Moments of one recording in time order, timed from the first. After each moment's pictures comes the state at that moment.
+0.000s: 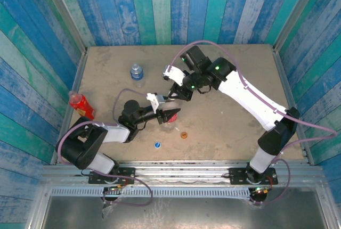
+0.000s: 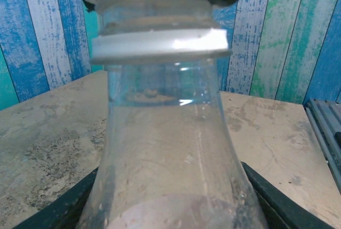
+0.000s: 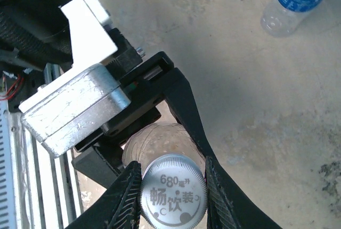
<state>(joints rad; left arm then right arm) -0.55 1.47 0.34 1.18 0.66 -0.04 0.77 1.70 1.79 -1.05 -0.38 -0.38</state>
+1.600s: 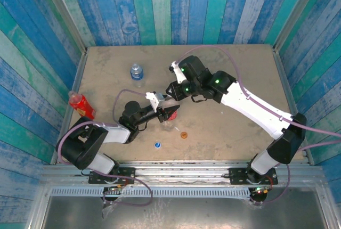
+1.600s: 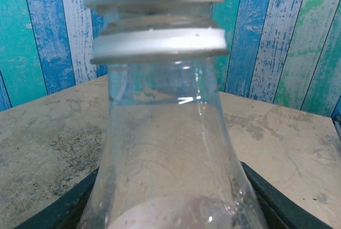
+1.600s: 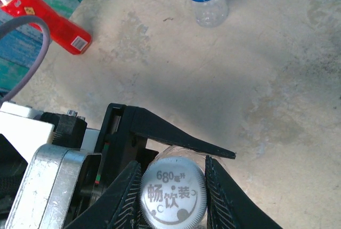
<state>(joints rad) -0.56 1.47 0.33 1.20 0.52 -0.06 0.85 1.59 1.58 -0.77 -0.12 0.34</state>
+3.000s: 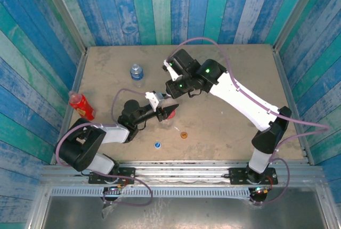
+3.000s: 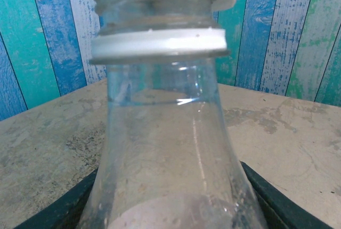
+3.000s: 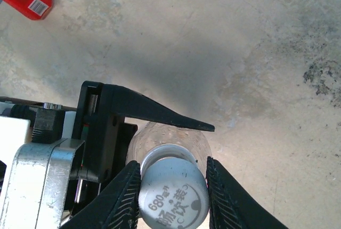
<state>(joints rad) -0.55 1.45 0.34 1.14 0.52 0.00 0.88 1.77 1.93 -1.13 -0.01 0.30</state>
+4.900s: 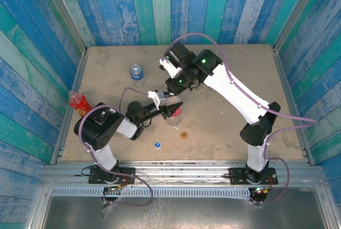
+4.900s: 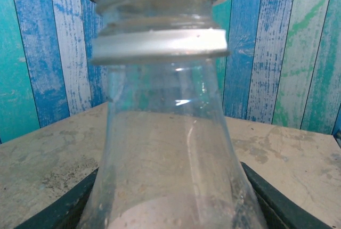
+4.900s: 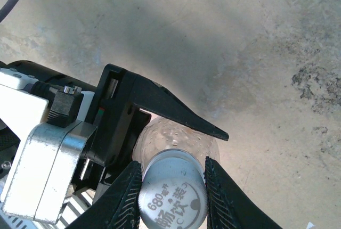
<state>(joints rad) -0.56 1.74 0.39 1.56 0.56 -0.11 0.85 1.92 2.18 -1.35 -0.04 0.11</state>
